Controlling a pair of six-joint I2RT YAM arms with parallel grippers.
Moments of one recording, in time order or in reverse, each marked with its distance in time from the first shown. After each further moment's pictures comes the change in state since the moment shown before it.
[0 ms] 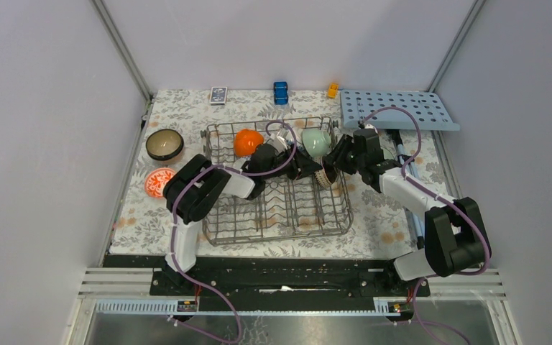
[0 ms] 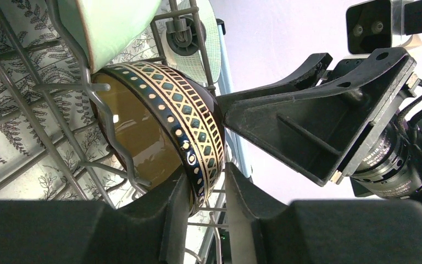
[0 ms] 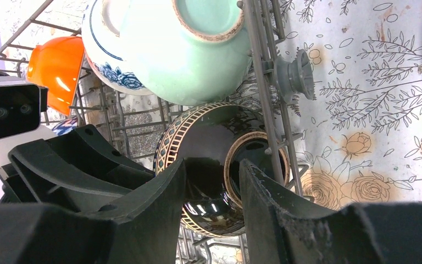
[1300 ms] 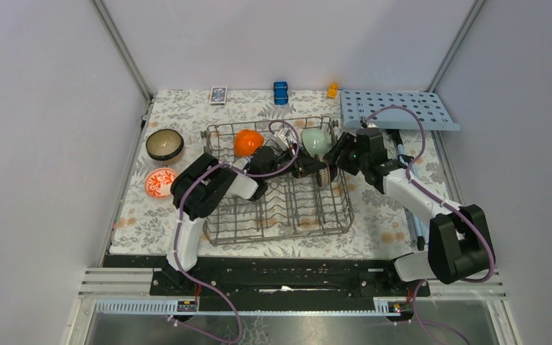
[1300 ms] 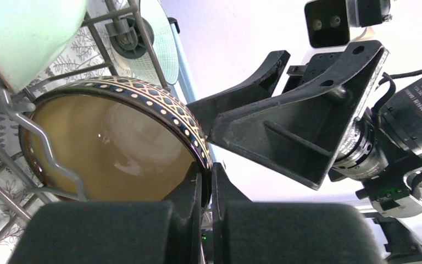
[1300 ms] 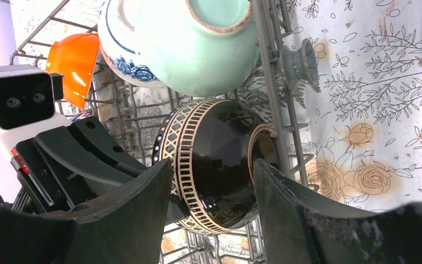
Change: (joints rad) left arm -0.005 0.074 0.019 0.237 0.054 -0.102; right arm -0.007 -0.049 0.008 -0.045 -0.028 0.011
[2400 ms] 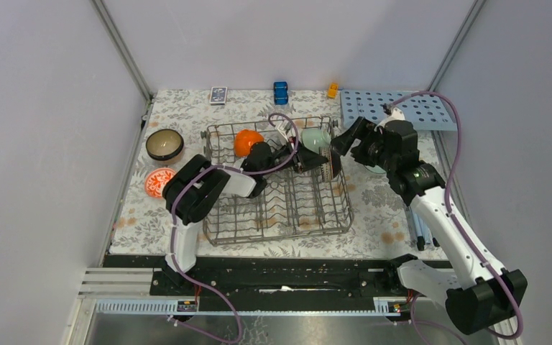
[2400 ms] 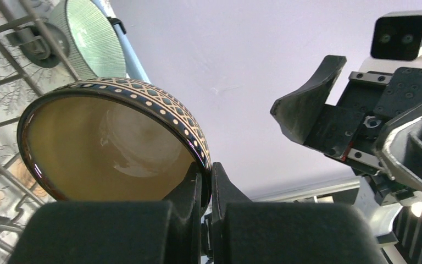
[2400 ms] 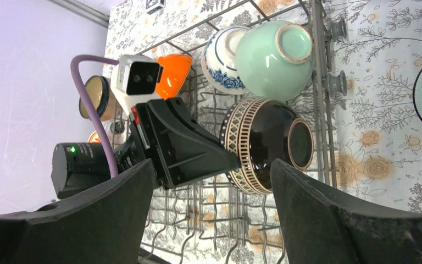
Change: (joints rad) left arm -0.002 -0.074 0.006 0.032 0.050 -0.037; right arm -0.003 -0.320 0.160 -0.265 -0.020 -0.040
